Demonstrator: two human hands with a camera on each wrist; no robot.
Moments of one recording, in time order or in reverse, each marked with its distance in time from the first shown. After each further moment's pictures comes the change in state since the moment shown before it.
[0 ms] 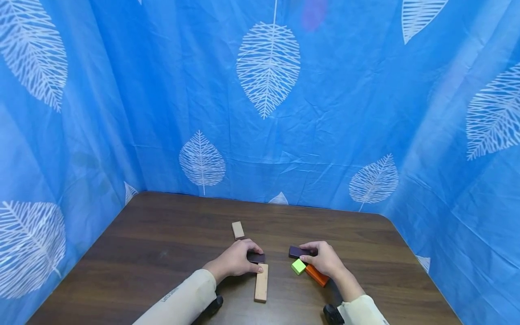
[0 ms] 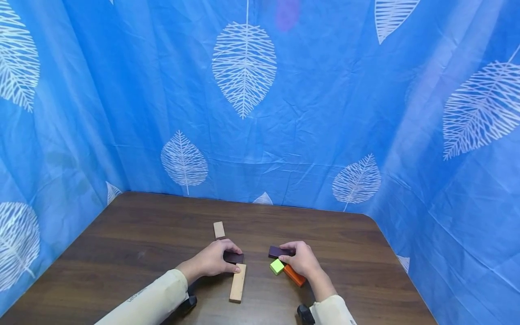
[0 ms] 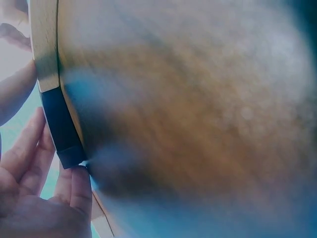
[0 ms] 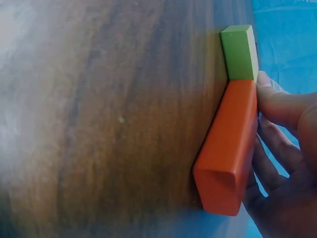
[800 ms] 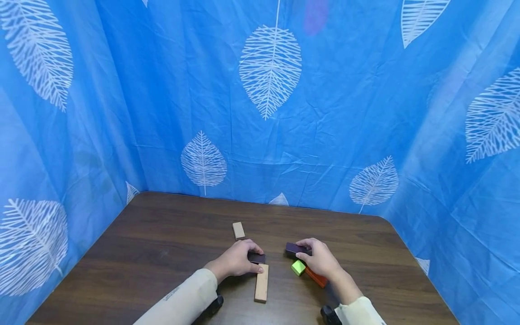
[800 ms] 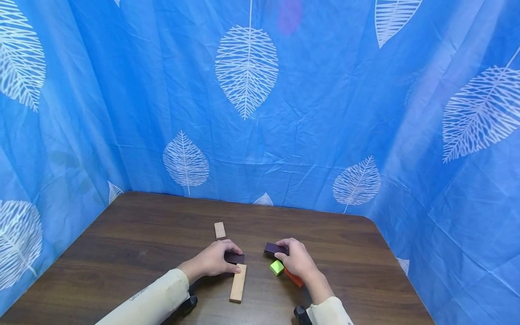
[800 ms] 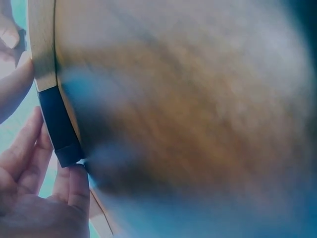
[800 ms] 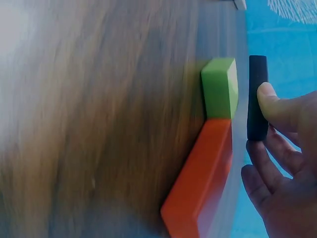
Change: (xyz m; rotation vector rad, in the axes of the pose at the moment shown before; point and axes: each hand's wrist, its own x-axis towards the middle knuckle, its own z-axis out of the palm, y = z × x) left_hand -0.003 0.002 -0.002 -0.012 -0.015 0.003; right_hand -0.005 -0.021 0.004 -0.018 0.039 -0.117
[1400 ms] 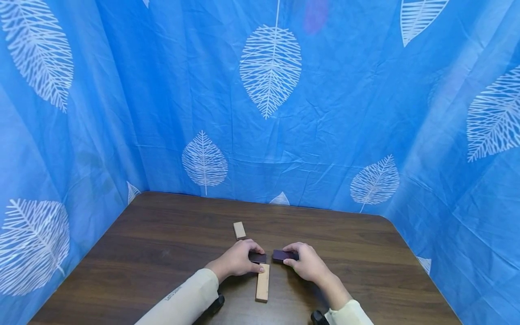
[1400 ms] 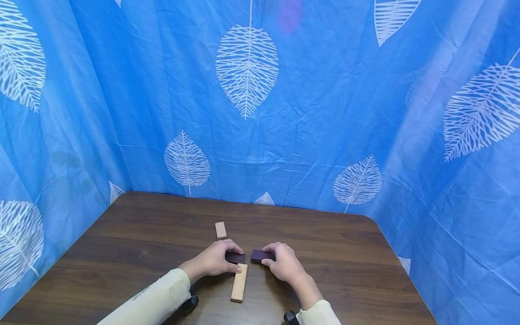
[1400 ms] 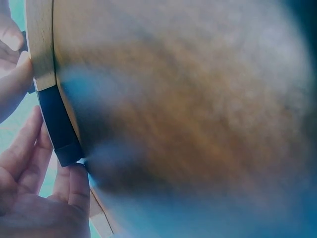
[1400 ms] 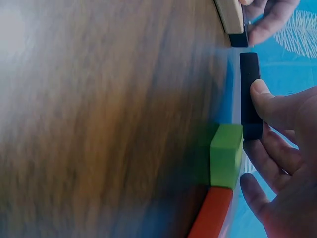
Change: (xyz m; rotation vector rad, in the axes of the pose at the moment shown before) left_hand -0.001 0.002 -0.001 0.006 -0.006 0.007; right_hand -0.005 -0.024 0.022 -0.047 -0.071 -0.121
